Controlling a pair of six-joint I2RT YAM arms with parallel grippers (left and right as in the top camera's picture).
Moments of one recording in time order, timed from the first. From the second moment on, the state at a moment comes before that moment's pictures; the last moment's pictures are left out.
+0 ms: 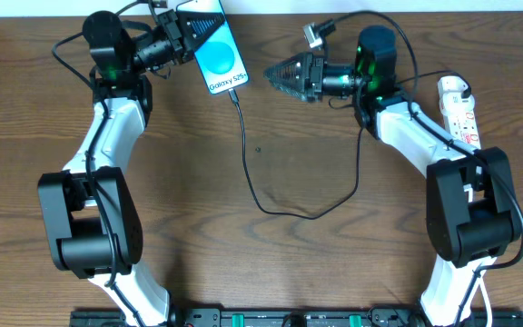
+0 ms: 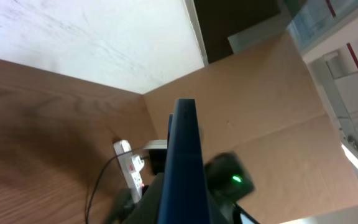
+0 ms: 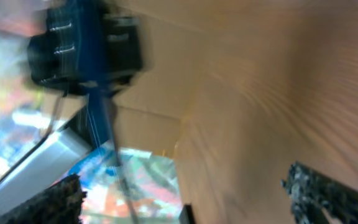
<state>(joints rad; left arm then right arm) 0.07 1.91 1.36 0.67 1.18 -1.25 0.29 2.01 1.34 0.41 -1.16 1.02</state>
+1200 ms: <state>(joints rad) -0.29 1.92 1.37 -0.45 0.76 -0.50 0.16 1.68 1.34 -0.37 -0.21 0.59</state>
